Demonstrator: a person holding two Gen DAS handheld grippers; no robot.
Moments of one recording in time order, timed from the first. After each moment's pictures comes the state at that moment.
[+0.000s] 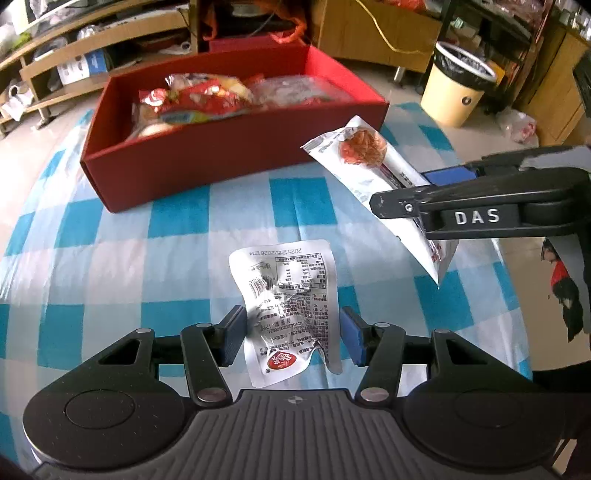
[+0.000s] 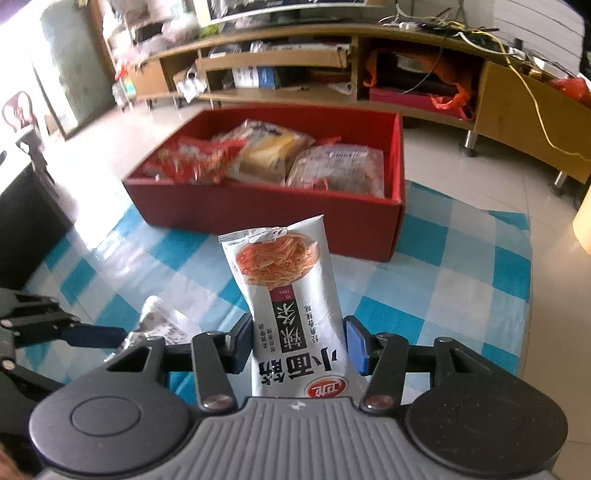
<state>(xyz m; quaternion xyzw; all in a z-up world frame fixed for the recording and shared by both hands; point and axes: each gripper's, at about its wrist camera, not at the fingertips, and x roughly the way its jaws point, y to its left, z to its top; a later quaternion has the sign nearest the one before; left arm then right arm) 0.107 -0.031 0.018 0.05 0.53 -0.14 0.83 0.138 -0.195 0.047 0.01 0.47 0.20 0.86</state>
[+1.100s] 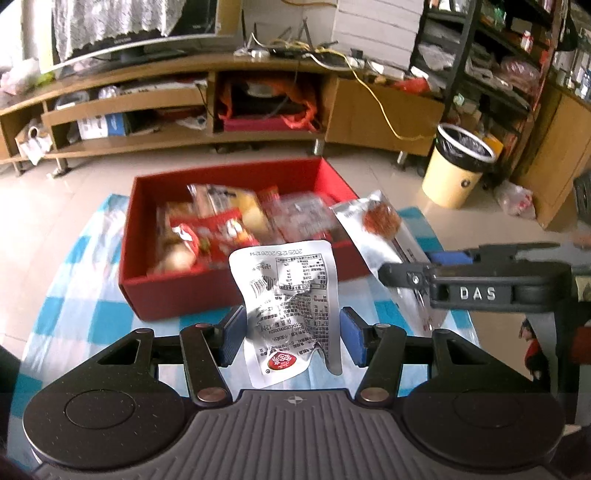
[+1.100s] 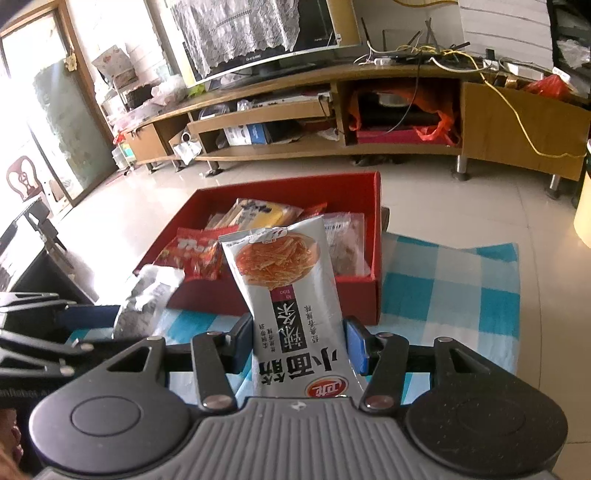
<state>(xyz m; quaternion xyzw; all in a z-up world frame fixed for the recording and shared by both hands) 0.141 -0.026 0.086 0.02 0.43 -0.13 0.89 0.161 -0.220 0.081 0.09 0.42 0.19 0.88</state>
